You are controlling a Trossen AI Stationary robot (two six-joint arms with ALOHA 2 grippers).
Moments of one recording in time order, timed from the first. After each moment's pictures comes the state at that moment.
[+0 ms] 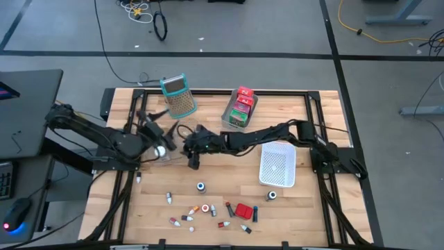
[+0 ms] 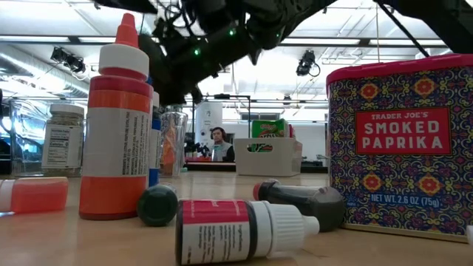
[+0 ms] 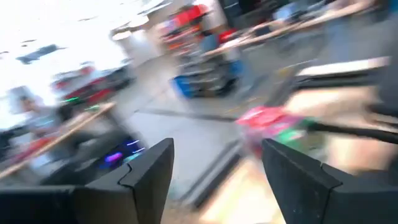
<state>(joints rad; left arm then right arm) -0.41 0.86 0.71 -0.06 -1.31 0.20 0.02 2.24 1.70 0.07 0.13 0.07</state>
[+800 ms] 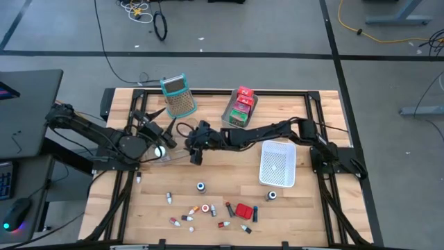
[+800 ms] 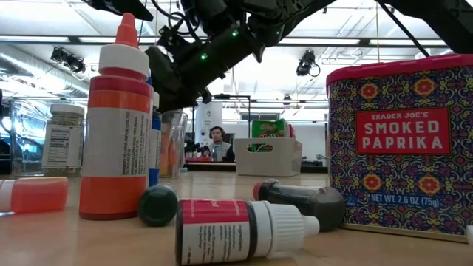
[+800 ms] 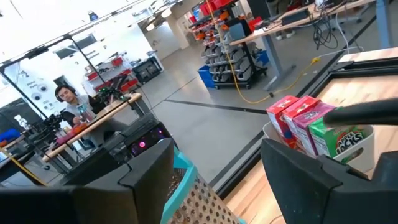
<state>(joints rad) -0.42 0.86 0.71 -0.12 -1.41 0.15 0.00 2.22 1.70 -0.03 0.18 0.01</state>
